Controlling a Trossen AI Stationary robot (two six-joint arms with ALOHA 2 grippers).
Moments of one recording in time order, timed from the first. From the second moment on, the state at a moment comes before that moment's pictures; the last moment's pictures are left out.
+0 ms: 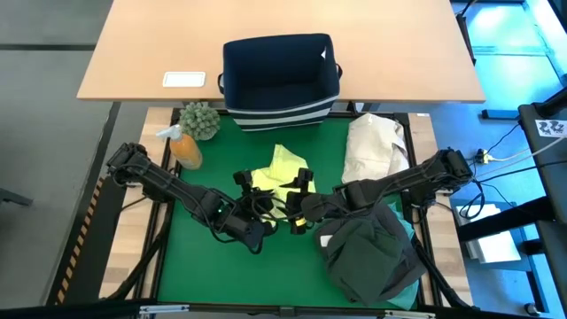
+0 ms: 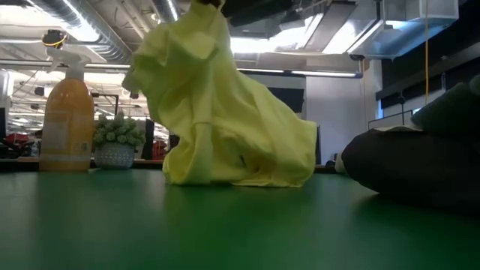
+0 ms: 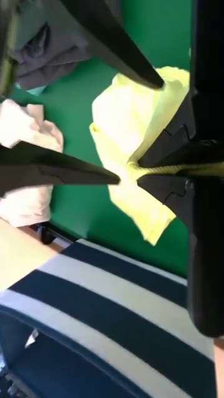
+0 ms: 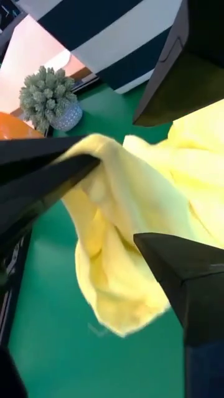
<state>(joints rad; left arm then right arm) -0.45 1.67 1.52 -0.91 -0.93 -0.44 0.32 1.70 1.39 -0.33 0.52 -0.01</state>
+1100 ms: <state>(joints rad) -0.42 1.67 1.52 -0.62 -0.85 -0.24 0.38 1.67 0.99 0.44 0.73 0.21</state>
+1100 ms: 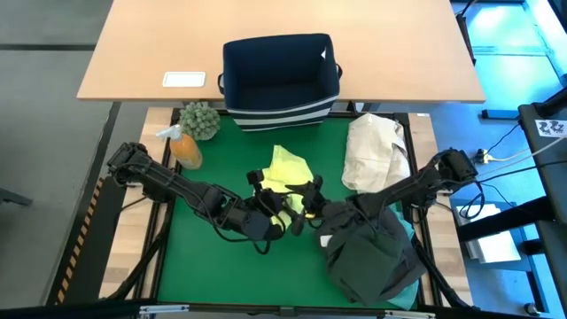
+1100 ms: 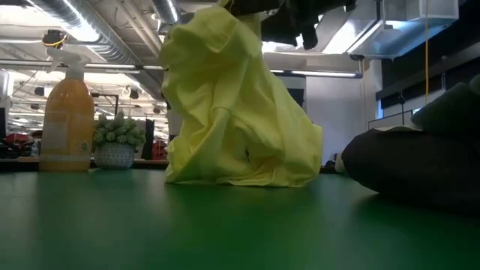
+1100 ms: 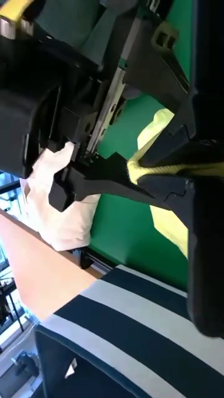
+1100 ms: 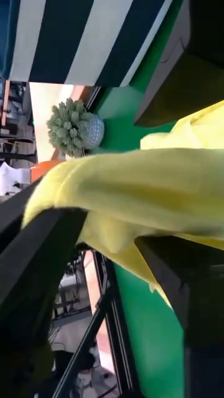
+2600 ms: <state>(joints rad) -0.68 1.73 1.44 -0.78 -0.92 -0.46 0.30 1.66 0.99 0.49 0.64 0.00</state>
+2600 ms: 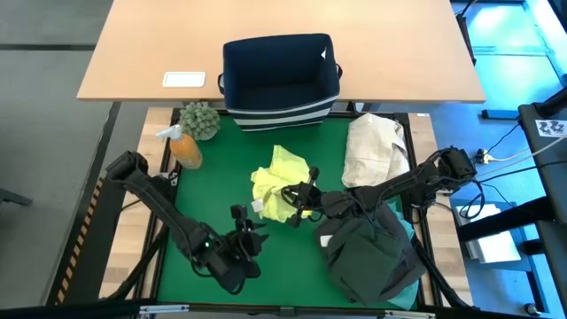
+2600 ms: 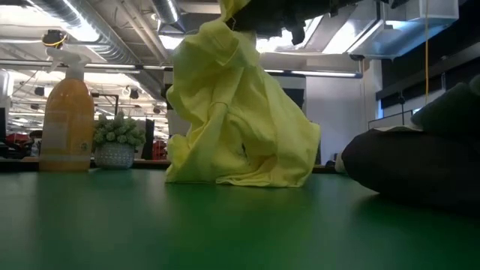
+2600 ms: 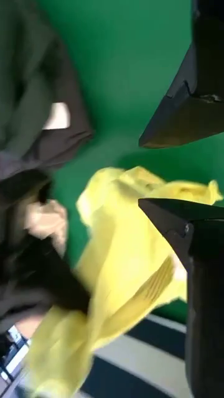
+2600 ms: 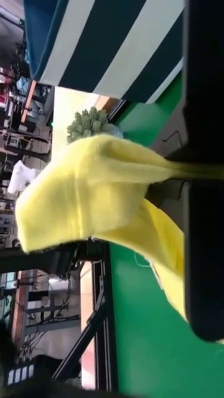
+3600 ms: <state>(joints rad) -0.63 1.76 1.35 -1.09 -1.14 -0.70 0.31 1.66 1.46 -0.13 0.49 -0.06</state>
